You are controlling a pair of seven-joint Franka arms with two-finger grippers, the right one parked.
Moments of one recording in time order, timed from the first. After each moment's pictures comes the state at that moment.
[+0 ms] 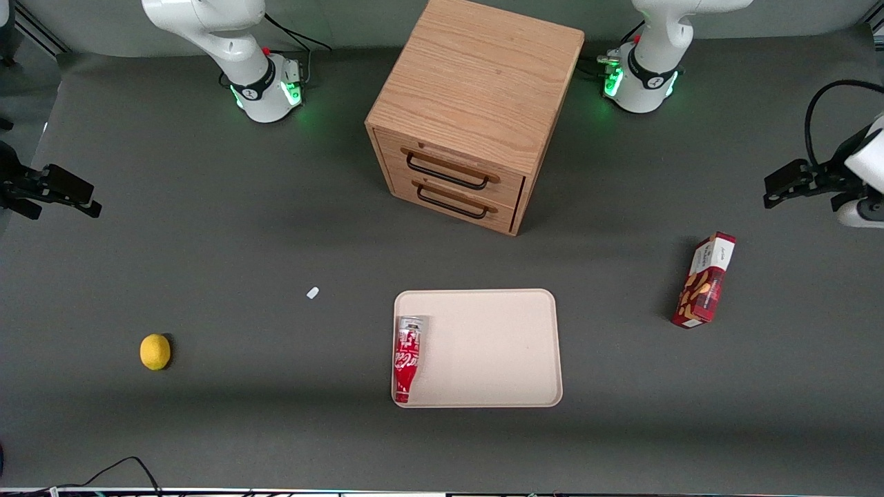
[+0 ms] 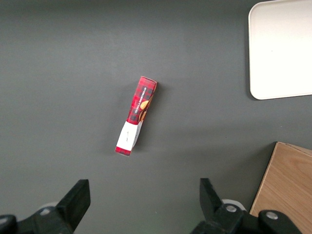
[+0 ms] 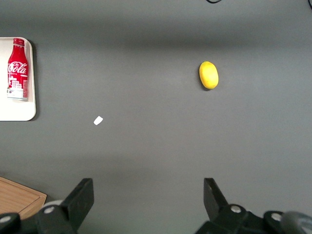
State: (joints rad) arm -0.02 0.03 0.00 -1.59 0.02 1.59 0.07
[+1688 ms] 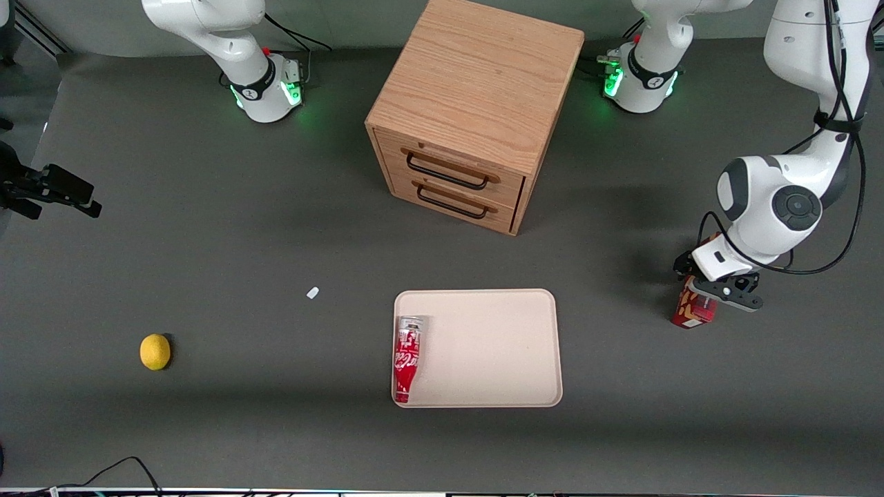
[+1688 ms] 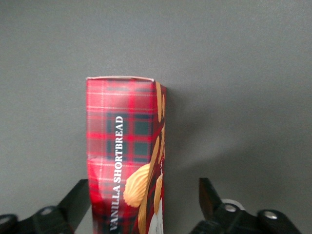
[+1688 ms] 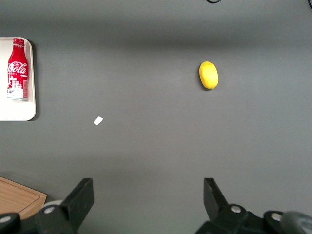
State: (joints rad) arm -0.01 0.35 0.06 -2.20 0.07 2.64 0.41
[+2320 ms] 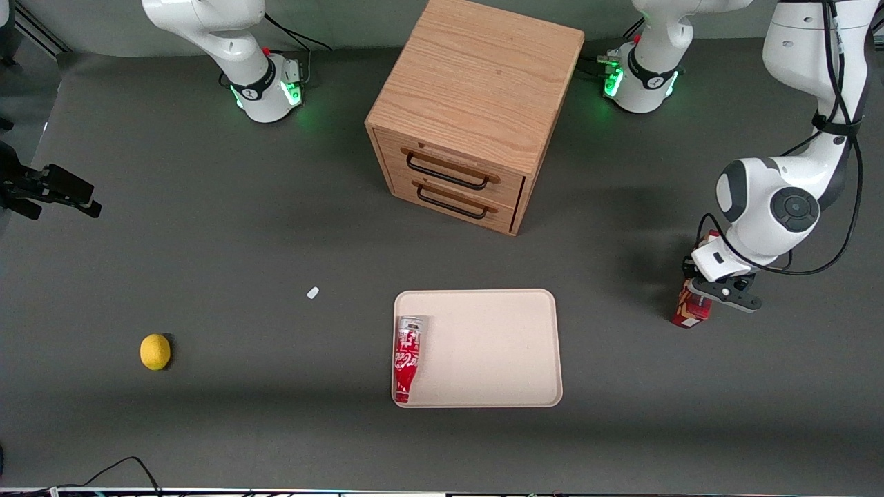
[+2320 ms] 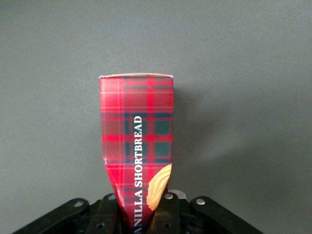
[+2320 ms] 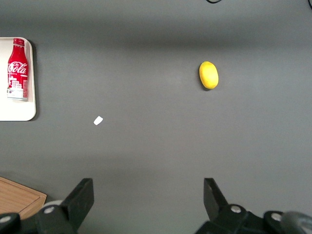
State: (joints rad) arm -0.01 0.35 0.06 -2.20 0.07 2.65 0.42
